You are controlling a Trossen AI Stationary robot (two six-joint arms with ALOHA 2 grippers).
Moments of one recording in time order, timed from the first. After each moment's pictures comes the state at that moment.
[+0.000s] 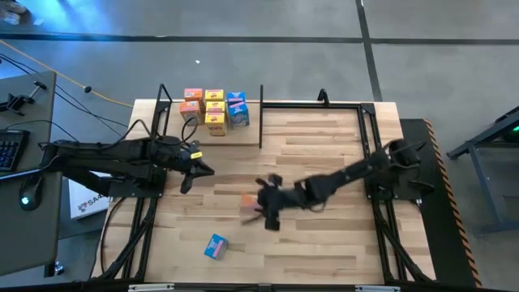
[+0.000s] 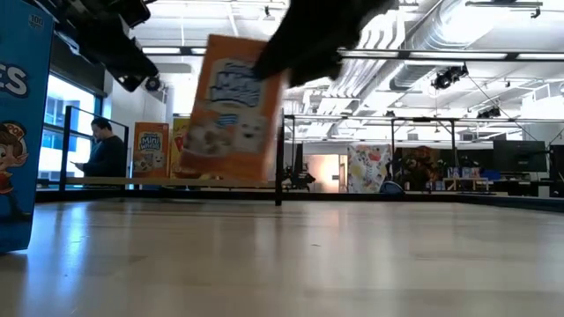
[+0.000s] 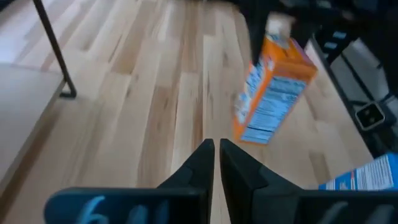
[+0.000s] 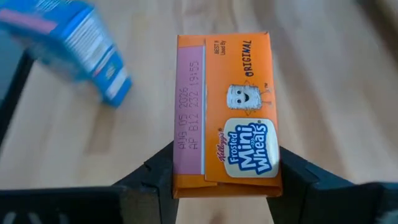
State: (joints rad) left arm 0.05 0.69 0.51 -0.36 0.14 -0.13; right arm 0.31 1.81 1.29 -0.23 0.24 0.27
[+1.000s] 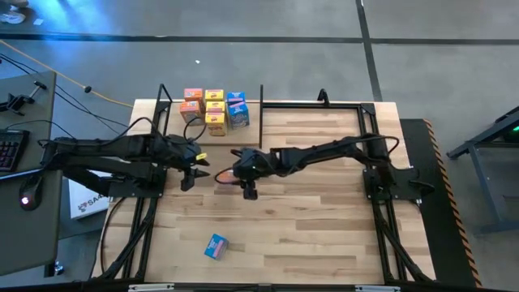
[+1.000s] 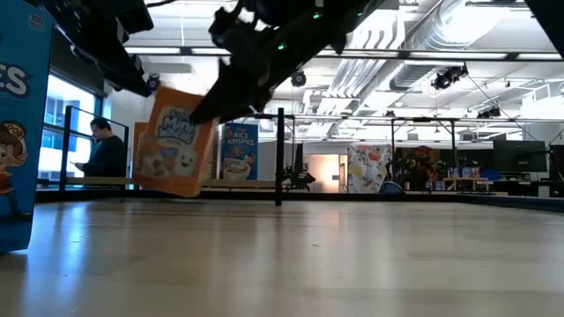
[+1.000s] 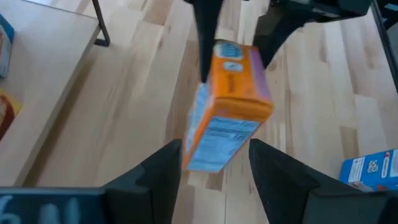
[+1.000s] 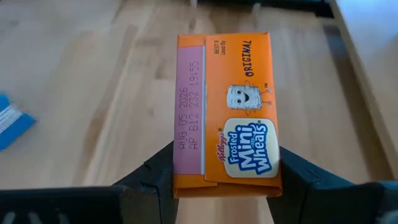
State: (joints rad) left arm 0.05 0.77 0.64 -0.63 0.04 -0.17; right arm 0.01 2.05 1.53 -0.14 -0.04 -0.10
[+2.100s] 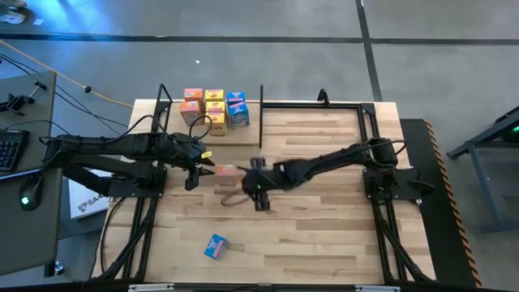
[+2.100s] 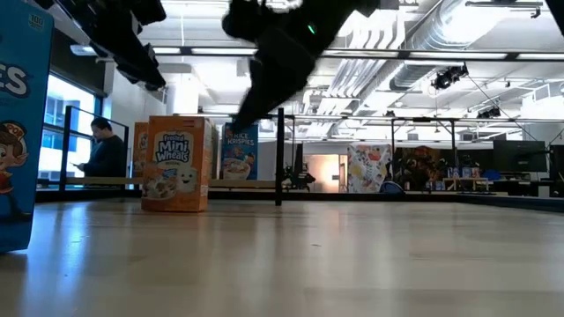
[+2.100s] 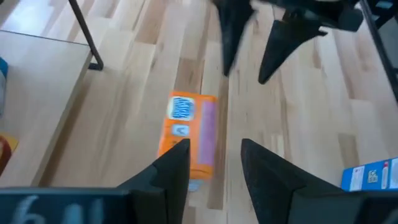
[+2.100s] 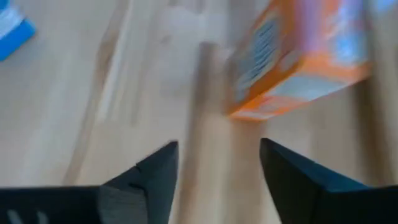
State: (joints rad) left arm 0.05 0.86 0.71 -0.58 0.05 -0.11; right arm 0.14 1.99 1.50 -0.40 0.17 -0.12
